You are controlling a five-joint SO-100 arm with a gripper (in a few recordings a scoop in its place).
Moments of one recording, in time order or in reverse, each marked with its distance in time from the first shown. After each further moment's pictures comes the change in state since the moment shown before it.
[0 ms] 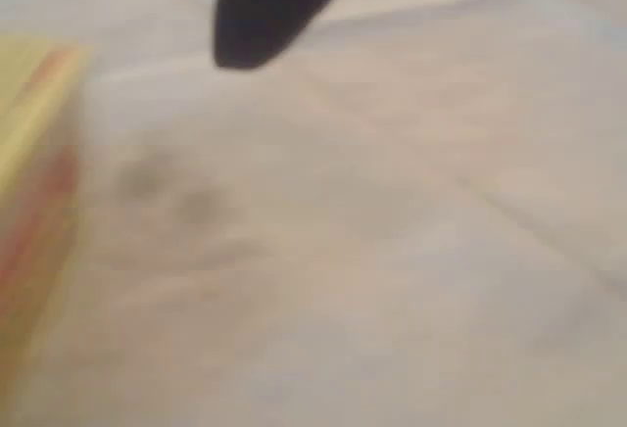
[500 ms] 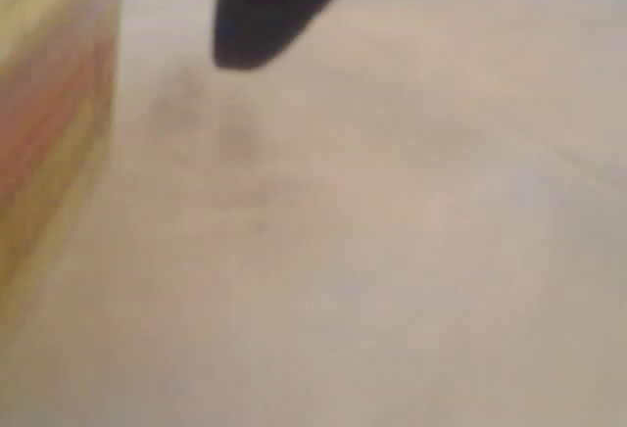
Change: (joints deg) arm -0.4 -5.1 9.3 -15.6 0.0
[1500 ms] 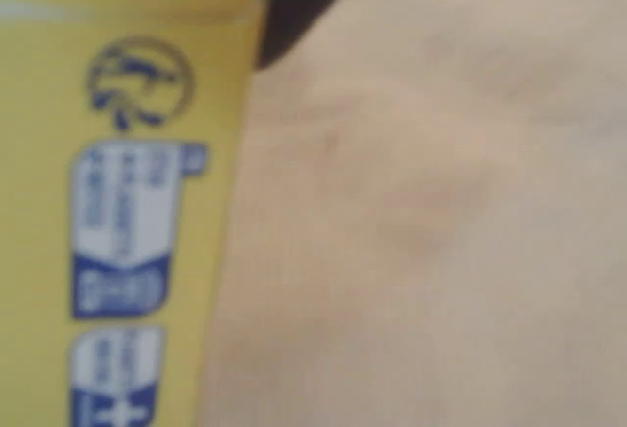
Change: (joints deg) arm -2.5 -1.1 -1.5 -3.7 11.7
